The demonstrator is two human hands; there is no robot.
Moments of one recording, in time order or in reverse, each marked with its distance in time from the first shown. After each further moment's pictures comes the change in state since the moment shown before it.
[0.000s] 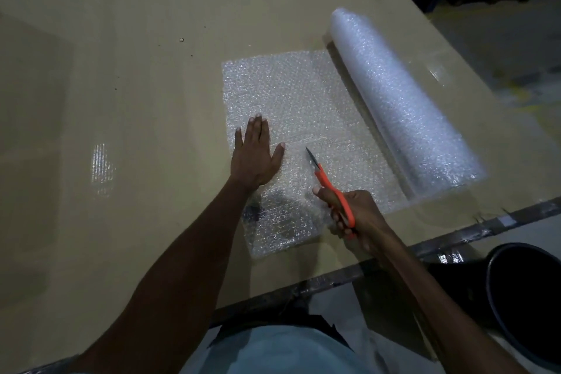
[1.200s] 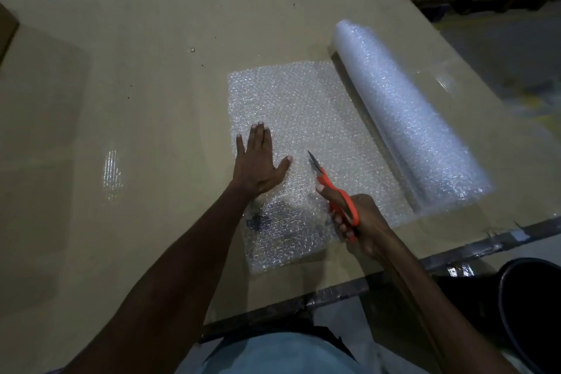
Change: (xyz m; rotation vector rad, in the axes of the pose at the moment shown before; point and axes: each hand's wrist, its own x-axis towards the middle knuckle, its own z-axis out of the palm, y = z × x) left_hand 0.001 -0.009 -0.014 0.053 -0.074 0.007; right_hand 0.003 -0.016 0.008 -0.046 -0.040 0.028
